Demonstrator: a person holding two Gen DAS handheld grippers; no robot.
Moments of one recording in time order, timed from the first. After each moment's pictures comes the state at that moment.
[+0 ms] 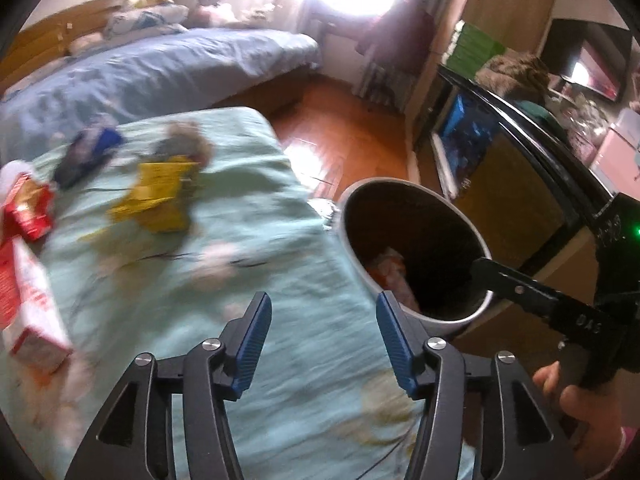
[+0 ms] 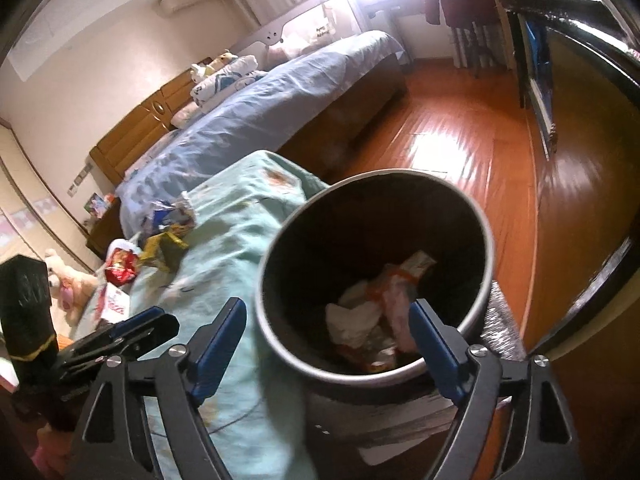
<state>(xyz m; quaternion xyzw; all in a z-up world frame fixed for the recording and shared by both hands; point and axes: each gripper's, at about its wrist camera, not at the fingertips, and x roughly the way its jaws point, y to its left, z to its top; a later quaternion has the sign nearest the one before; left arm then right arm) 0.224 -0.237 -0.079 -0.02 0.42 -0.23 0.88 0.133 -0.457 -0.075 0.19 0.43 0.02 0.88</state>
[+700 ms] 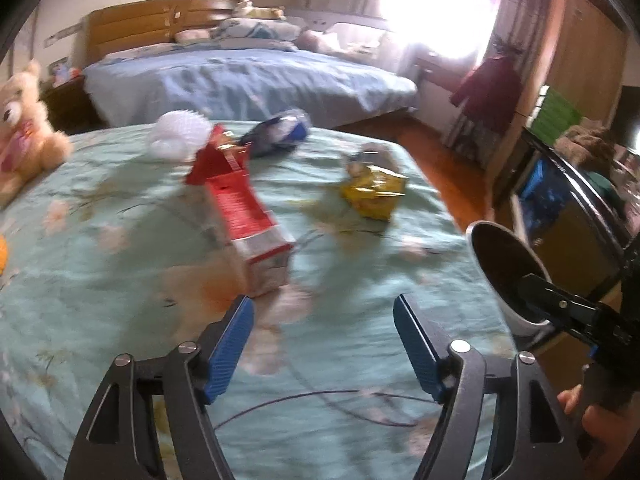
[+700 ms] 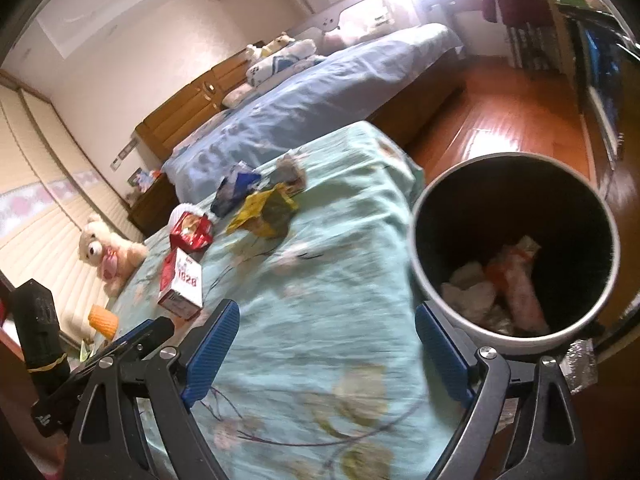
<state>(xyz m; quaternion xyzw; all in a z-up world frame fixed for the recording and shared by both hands) 0.140 -0.104 -0.059 -0.09 0.39 -0.08 0.91 0.136 -0.352 -0.070 0.18 0.43 0.11 0.88</state>
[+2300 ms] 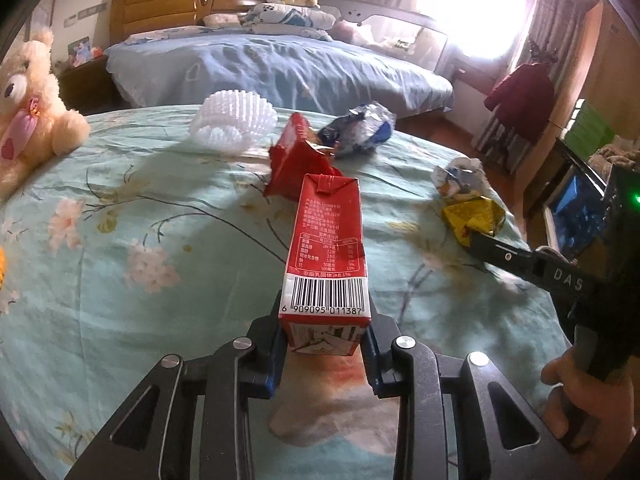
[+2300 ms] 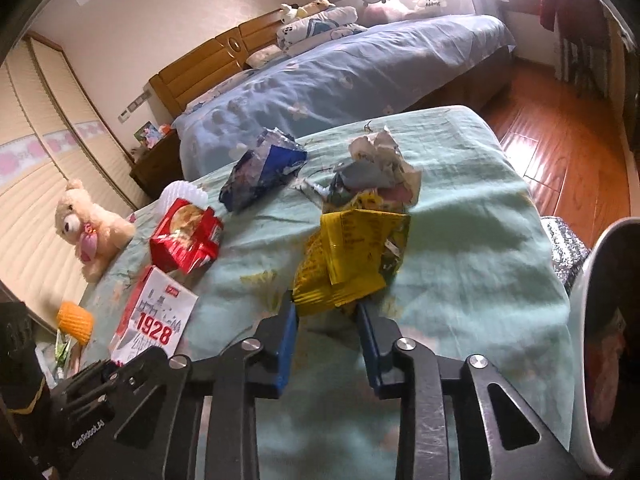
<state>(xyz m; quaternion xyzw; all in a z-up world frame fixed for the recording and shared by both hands) 0.215 -0.055 -0.091 -0.10 0.41 -0.05 0.90 0.238 -0.257 -0.108 0.12 0.46 0.16 0.87</state>
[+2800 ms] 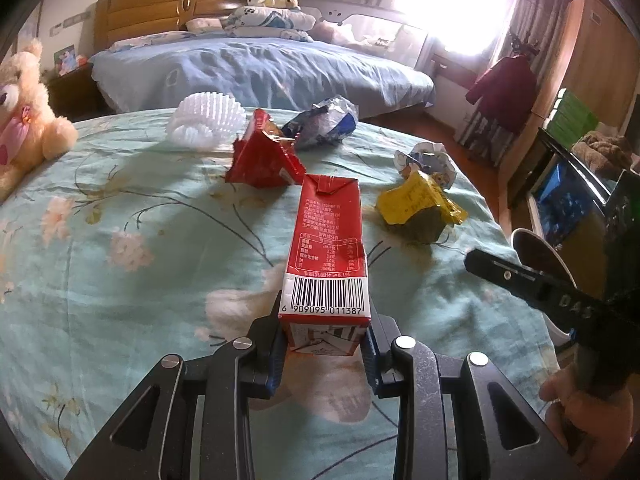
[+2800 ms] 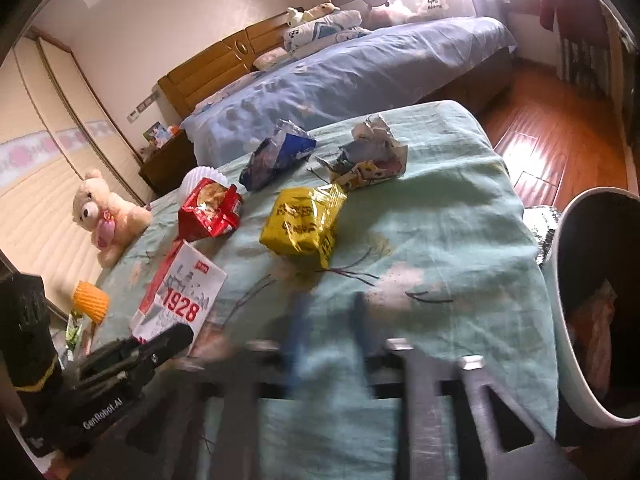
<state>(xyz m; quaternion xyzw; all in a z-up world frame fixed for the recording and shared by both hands) 0.192 -0.071 -0.084 -0.09 0.41 -0.07 0.91 0.203 -0.265 -0.097 0.13 0.46 0.17 0.86</state>
